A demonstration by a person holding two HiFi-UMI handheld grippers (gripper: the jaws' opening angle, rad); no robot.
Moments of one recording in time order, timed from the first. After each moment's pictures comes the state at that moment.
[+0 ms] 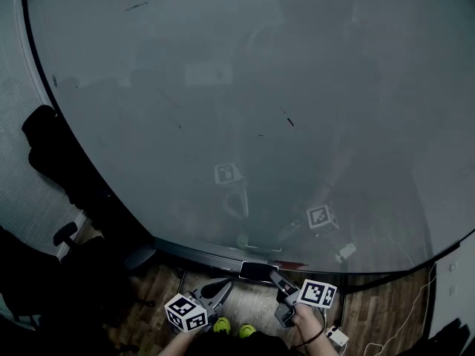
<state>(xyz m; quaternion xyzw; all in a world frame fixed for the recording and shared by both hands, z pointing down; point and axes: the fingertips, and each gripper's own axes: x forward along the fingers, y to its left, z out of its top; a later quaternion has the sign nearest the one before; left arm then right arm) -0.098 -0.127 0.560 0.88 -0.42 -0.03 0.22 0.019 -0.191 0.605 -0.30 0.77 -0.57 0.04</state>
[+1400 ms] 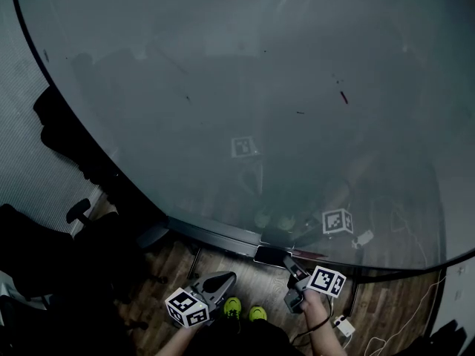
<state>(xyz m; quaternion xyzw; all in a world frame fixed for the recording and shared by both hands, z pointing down) -0.125 -0.098 0.572 0.85 -0.46 -0.02 0.25 0.011 -0.201 0.658 -0.31 0.74 -0.60 0.02</state>
